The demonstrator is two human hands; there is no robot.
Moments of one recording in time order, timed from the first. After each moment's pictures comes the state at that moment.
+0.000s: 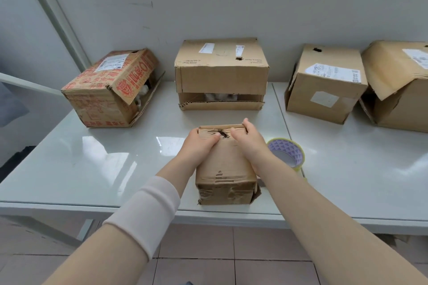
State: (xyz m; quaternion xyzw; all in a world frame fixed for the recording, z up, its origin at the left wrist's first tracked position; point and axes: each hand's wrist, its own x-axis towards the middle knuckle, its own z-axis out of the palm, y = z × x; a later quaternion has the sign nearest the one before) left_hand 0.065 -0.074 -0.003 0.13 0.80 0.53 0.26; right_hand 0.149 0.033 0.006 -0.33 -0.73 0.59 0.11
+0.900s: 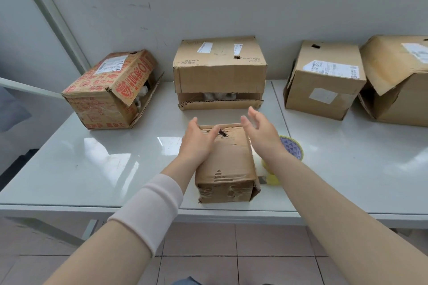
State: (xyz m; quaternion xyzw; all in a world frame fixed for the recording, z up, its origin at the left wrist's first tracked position) left_hand 0.067 -0.069 0.008 0.18 0.87 0.43 0.17; right_hand 0.161 0.050 0.012 -0.28 -0.77 0.54 0.20
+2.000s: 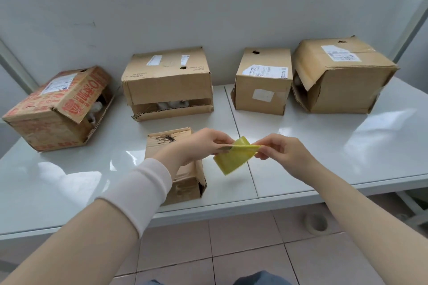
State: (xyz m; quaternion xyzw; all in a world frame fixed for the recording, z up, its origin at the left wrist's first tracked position) left_hand 0.146 0.000 0.052 0.47 0.76 0.27 0.37; right_hand 0.319 0.134 0.010 -0.18 -0.80 0.54 0.20
